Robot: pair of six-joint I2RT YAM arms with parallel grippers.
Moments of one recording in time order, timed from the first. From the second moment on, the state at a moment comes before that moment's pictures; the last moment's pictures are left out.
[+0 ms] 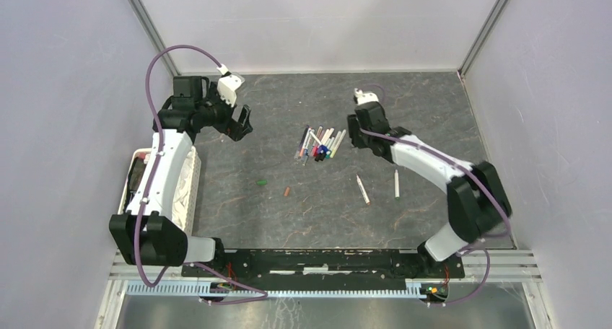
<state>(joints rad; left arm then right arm) -0.04 1.35 1.33 -0.73 0.49 0.49 0.51 1.53 1.02 -0.23 0.26 0.25</state>
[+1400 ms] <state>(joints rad) -0.03 1.30 1.29 -0.84 0.62 0.52 0.54 2.03 1.42 -0.35 0.27 0.35</state>
